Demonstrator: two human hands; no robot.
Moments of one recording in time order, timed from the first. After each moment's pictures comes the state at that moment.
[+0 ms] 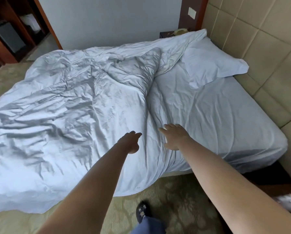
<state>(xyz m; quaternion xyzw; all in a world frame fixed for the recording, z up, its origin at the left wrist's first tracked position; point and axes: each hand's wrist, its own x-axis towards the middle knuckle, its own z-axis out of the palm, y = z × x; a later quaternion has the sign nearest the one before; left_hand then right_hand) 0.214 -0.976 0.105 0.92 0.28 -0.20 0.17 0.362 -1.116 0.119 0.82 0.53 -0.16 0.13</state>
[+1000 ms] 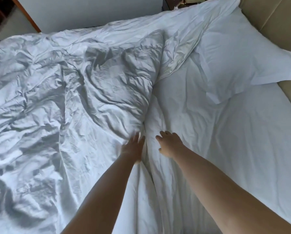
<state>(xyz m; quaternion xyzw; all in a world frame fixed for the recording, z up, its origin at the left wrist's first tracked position) 0.530 -0.747 0.006 0.90 0.29 -0.30 0.14 0.662 -0.848 -0.011 0.80 0.54 -0.23 0.12</state>
